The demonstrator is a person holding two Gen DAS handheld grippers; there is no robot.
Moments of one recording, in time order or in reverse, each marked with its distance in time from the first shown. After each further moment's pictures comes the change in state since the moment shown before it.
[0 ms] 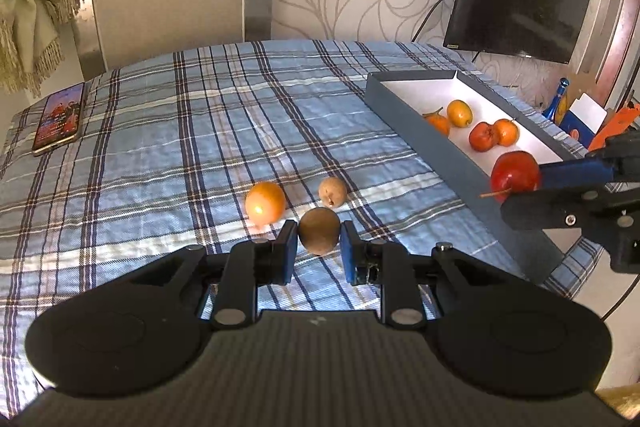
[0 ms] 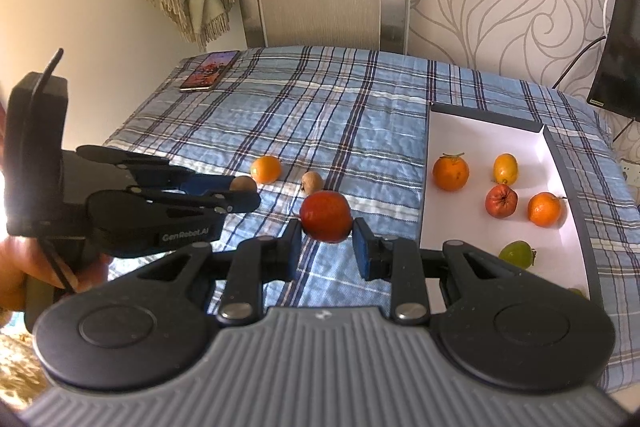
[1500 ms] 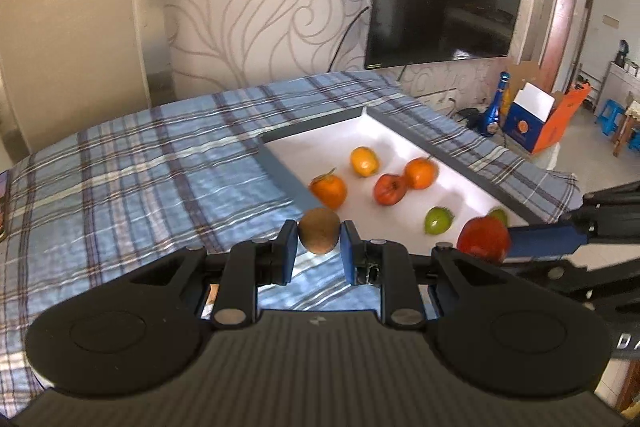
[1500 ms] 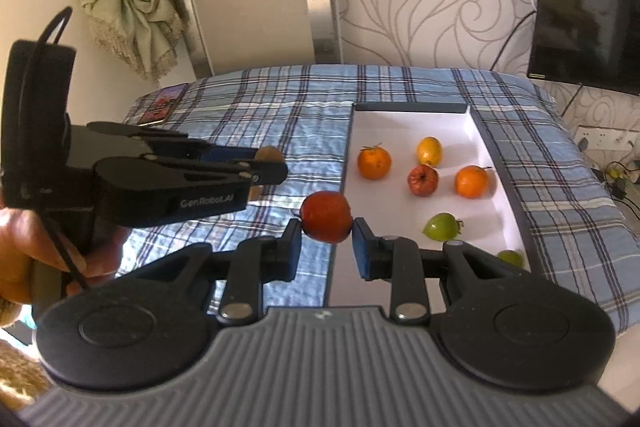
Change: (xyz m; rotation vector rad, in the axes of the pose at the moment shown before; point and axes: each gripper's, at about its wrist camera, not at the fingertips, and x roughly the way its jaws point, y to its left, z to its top) left arm 0.017 -0.083 0.057 0.154 -0.056 -0.152; right arm -0.039 -0.045 -0.020 0.151 -0.058 -0.094
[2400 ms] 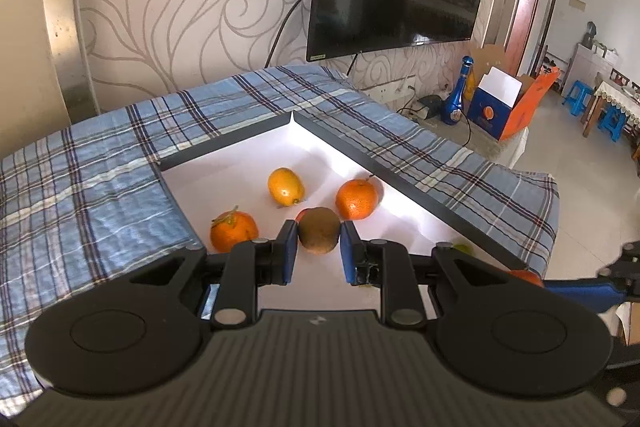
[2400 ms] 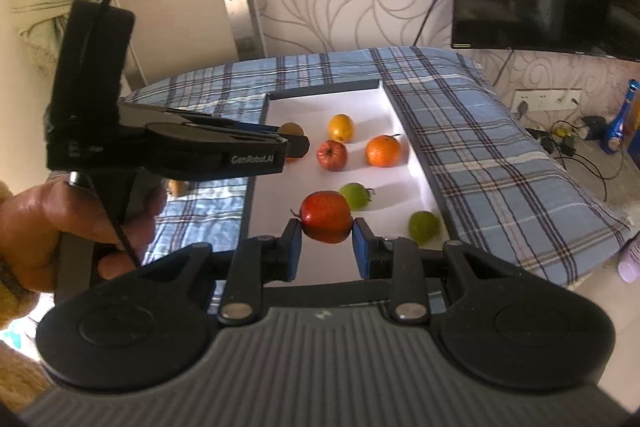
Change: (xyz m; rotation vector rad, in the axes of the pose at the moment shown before) left arm 0.078 -0.055 0.033 0.048 0.044 -0.107; right arm -0.019 -0.044 -0.018 0.133 0.012 -0.156
